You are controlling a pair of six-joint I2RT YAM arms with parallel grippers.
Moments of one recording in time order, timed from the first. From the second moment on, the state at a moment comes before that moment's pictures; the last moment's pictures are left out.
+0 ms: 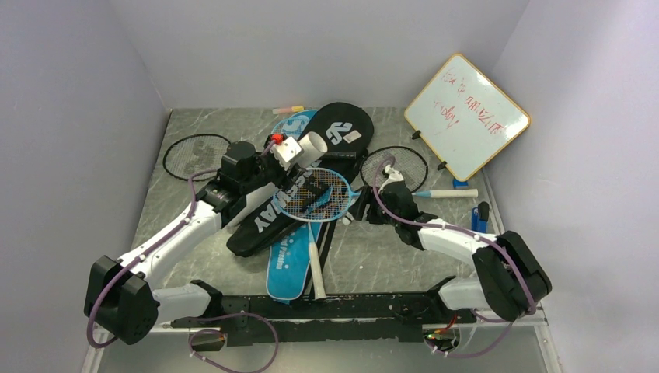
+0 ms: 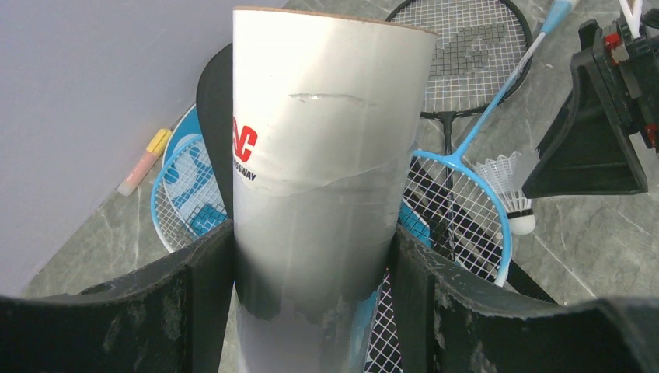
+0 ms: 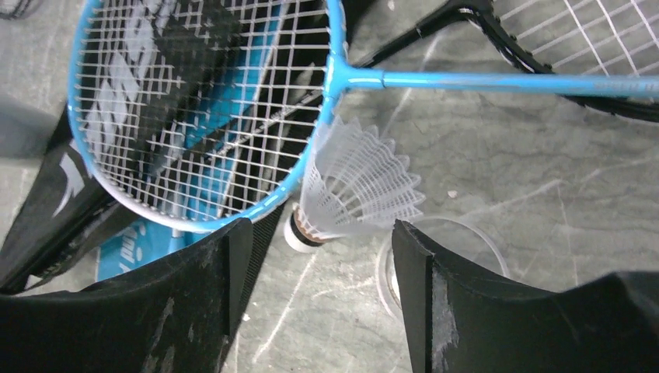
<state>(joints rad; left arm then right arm) -0.51 1.19 0.89 0.07 0.29 0.32 0.53 1.31 0.48 0.23 -0.04 0.63</state>
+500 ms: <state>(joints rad) -0.51 1.19 0.89 0.07 0.29 0.32 0.49 1.35 0.73 -0.01 0.03 0.68</state>
